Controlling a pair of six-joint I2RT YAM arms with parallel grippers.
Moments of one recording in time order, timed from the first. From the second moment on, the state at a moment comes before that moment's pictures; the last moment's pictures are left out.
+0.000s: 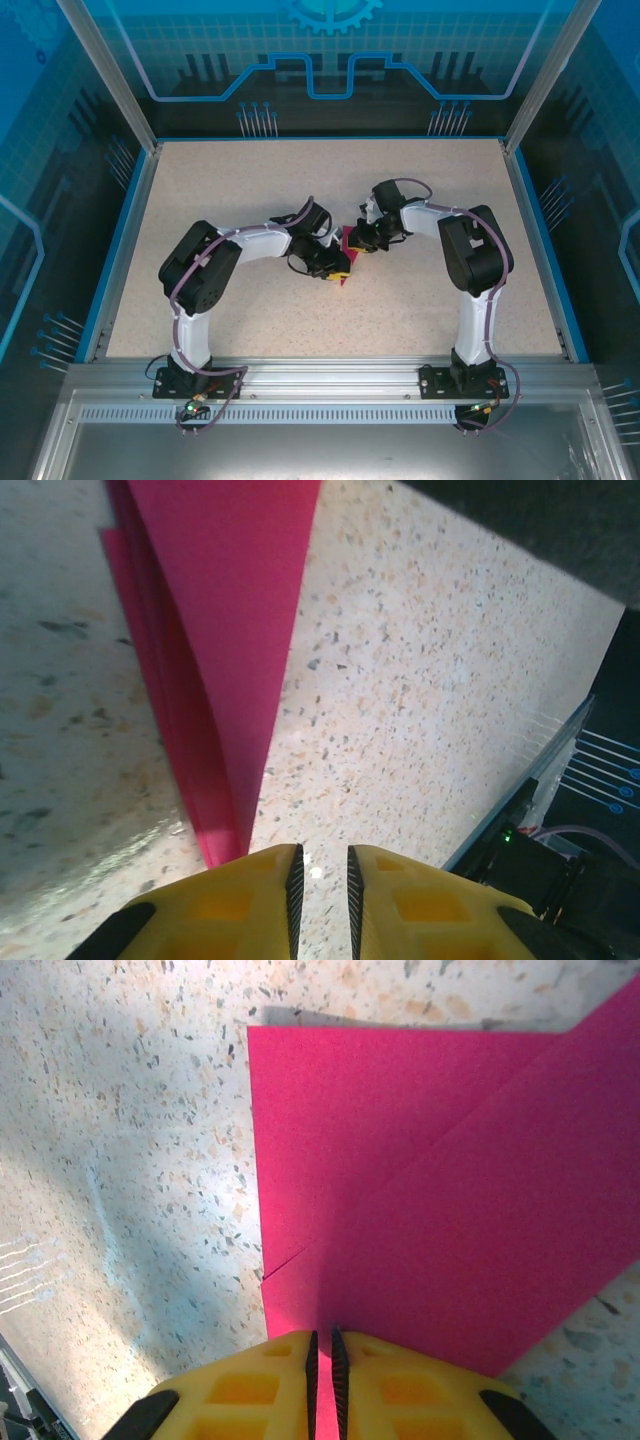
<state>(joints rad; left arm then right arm) -0.60 1.96 1.18 -0.34 0.71 -0.75 0.35 2.03 1.25 -0.44 -0.56 0.50</state>
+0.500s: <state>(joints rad) -0.60 2.01 1.20 -0.34 0.72 -0.74 0.35 2.03 1.26 -0.46 -0.55 0.50</state>
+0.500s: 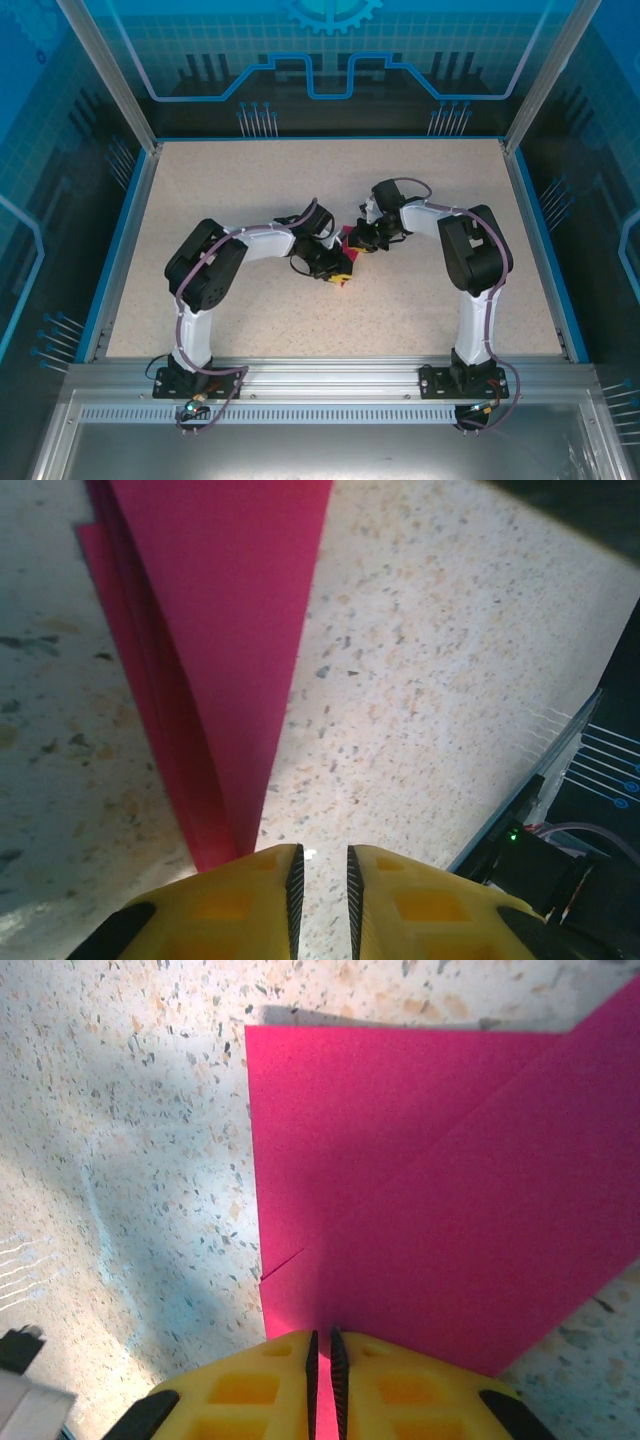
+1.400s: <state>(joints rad) -0.60 2.01 1.17 -0.32 0.68 -0.74 0.35 2.04 1.28 -0.50 -0.54 0.48</state>
